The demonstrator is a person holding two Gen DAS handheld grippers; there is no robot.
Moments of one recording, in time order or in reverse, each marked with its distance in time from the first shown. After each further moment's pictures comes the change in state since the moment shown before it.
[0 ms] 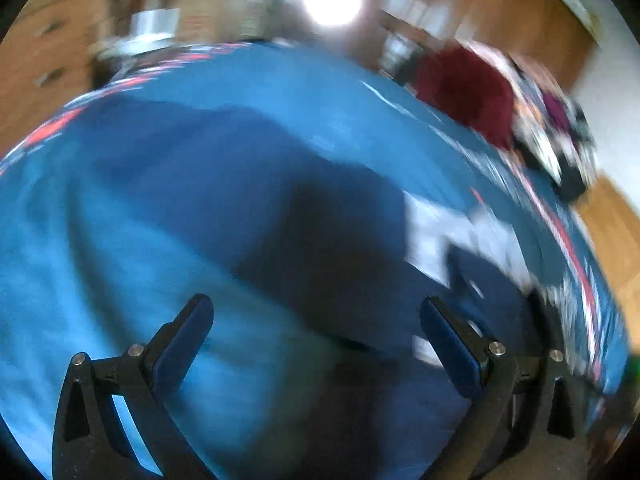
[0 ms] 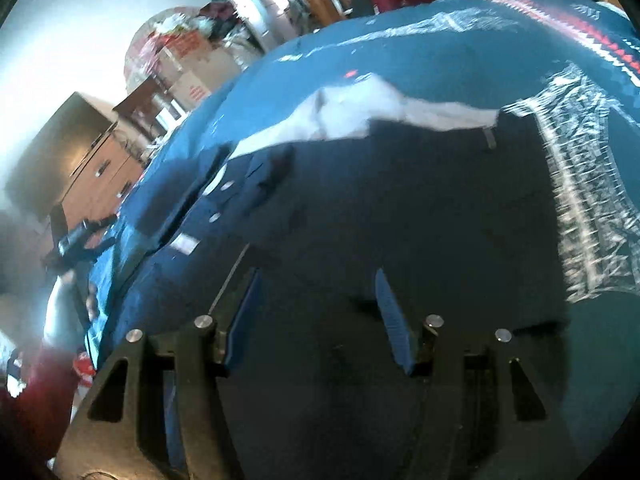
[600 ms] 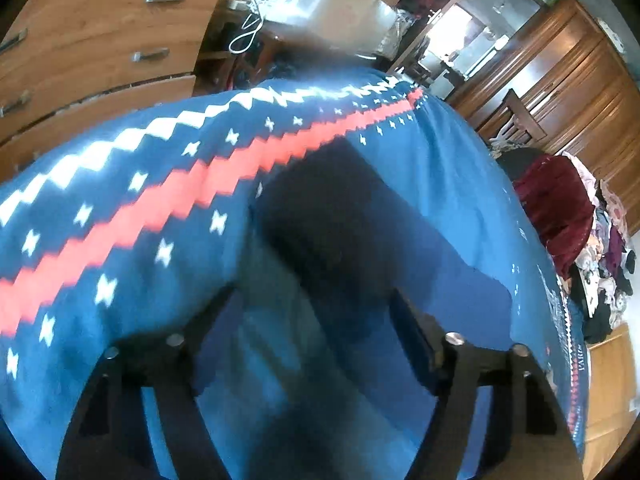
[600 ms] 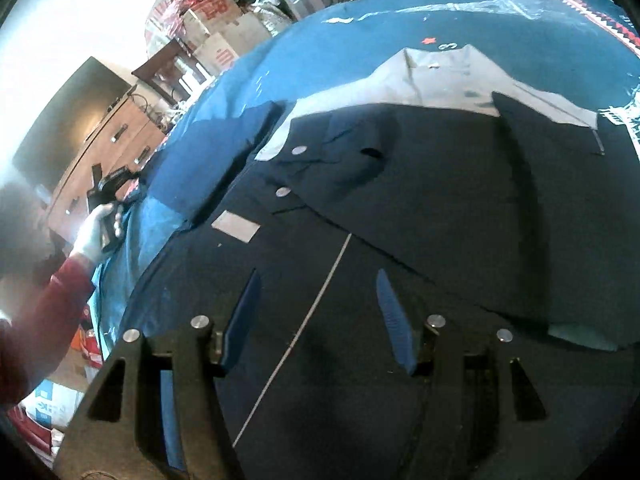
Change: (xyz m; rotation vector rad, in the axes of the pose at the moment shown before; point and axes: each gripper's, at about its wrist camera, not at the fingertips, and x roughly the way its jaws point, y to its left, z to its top) left arm 0.066 0.239 0.125 -0.339 -0.017 0.092; right arm 0.075 0.075 -0.001 -0.065 0.105 0.053
